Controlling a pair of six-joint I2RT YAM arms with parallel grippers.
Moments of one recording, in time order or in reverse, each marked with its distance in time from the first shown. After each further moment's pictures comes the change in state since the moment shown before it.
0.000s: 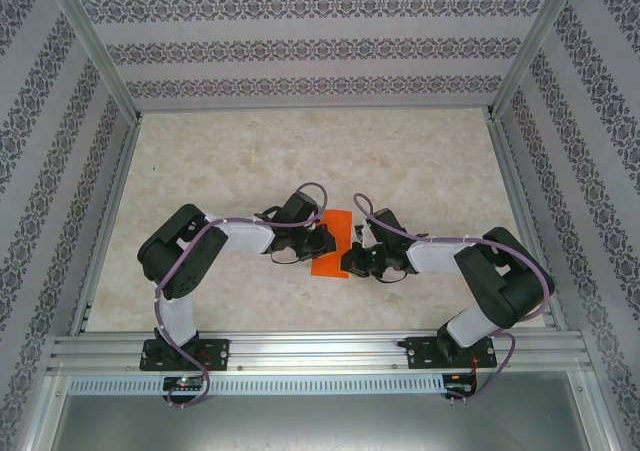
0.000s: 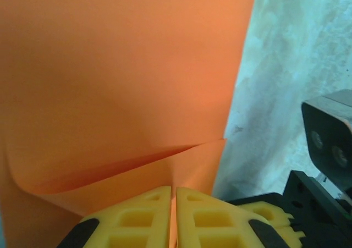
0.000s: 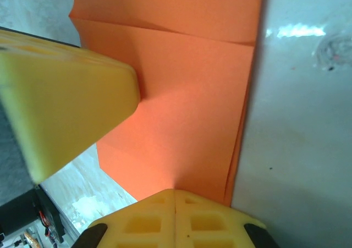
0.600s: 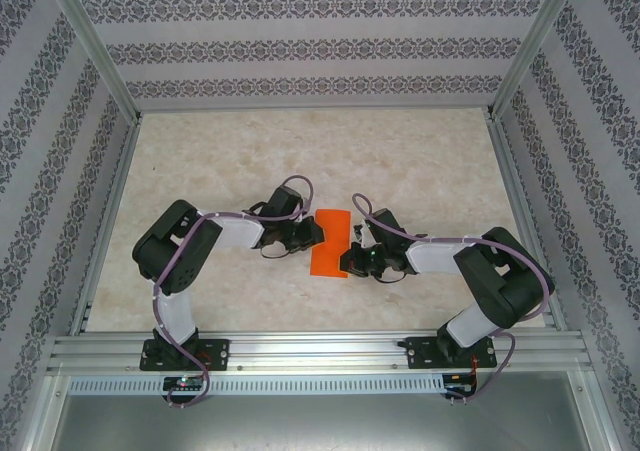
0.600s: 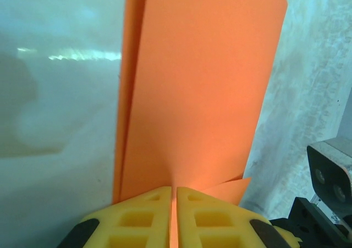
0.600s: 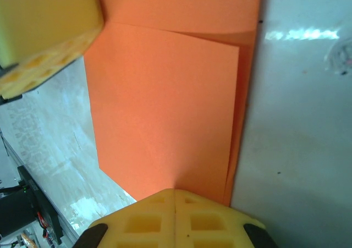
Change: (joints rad) left arm 0.110 0.000 -0.037 0.055 0.027 0.043; right arm 0.007 0.002 -0.001 0.009 0.010 -0.001
